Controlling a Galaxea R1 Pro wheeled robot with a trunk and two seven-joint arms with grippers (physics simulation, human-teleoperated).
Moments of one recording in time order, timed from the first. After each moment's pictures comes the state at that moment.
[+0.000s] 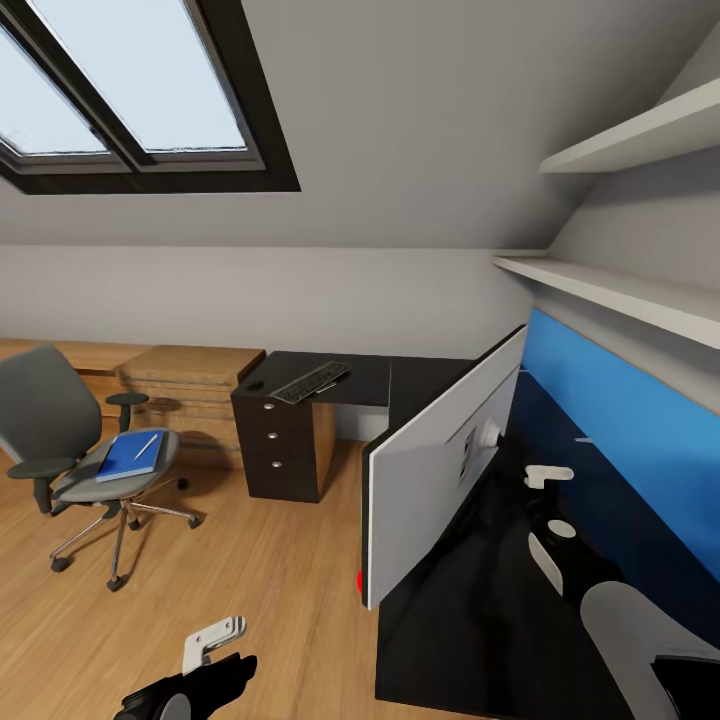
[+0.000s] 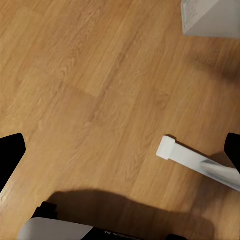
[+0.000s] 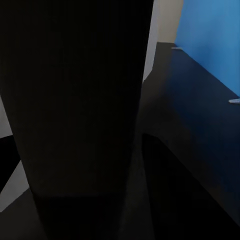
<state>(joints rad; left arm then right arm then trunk) 0.01 -0.08 0.04 -1.48 0.43 0.80 0.34 -0.79 -0.16 -0.01 -0.39 -0.06 -0.26 -0.06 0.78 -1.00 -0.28</state>
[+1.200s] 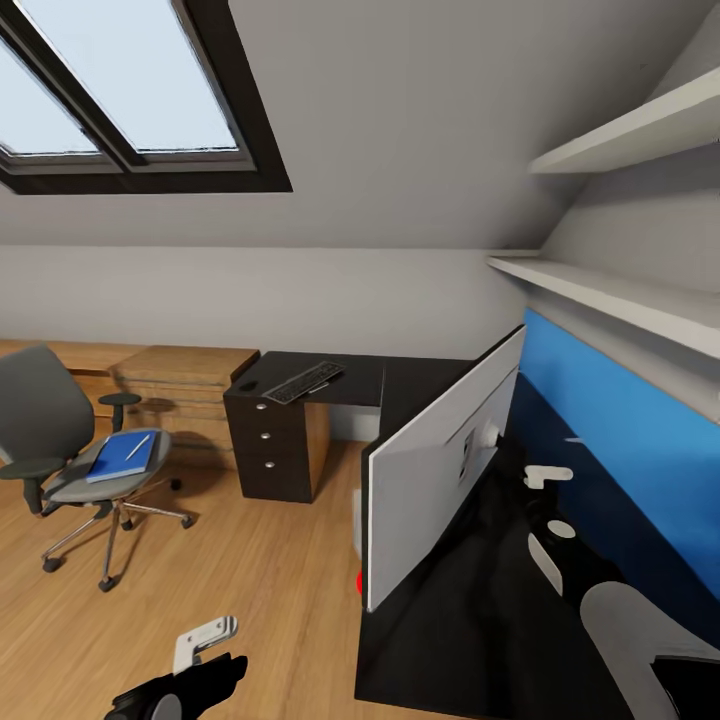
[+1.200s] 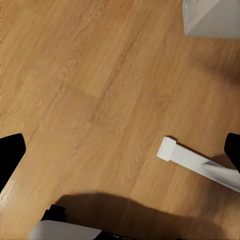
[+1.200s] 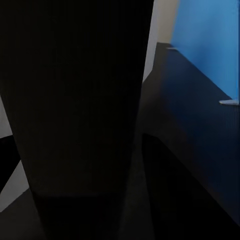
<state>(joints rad) 0.01 -0.05 0.05 -1.48 0.43 0.80 0.34 -0.79 -0.16 -0.01 -0.39 -0.05 -0.26 -0.05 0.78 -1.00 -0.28</state>
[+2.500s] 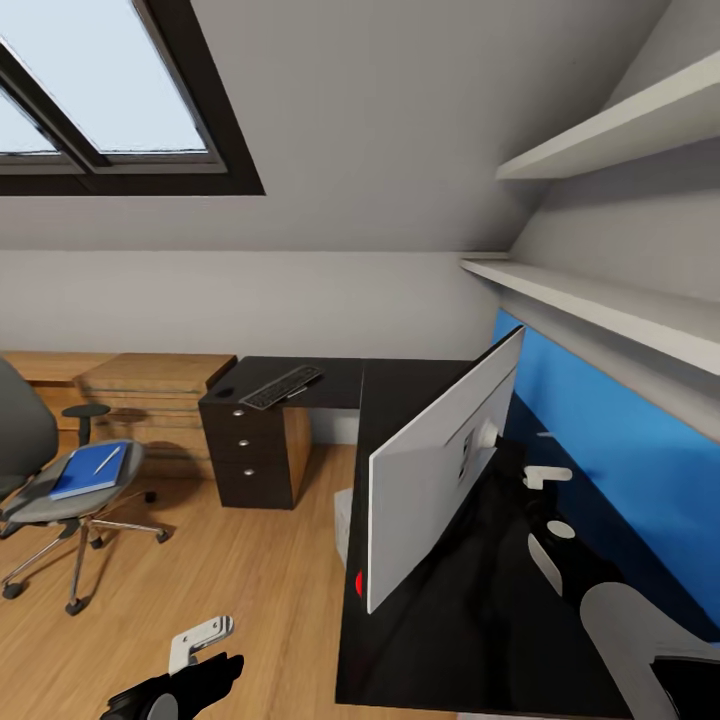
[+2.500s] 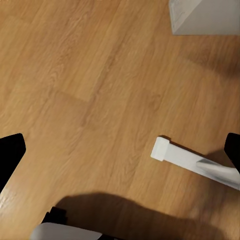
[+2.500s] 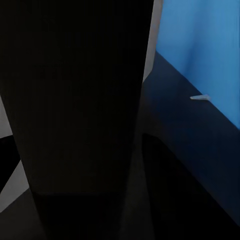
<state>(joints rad) 0.01 -0.05 0.06 -1.48 0.43 0.80 0.34 -0.79 -0.15 -0.01 -0.39 -0.05 -0.26 -0.05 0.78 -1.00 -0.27</state>
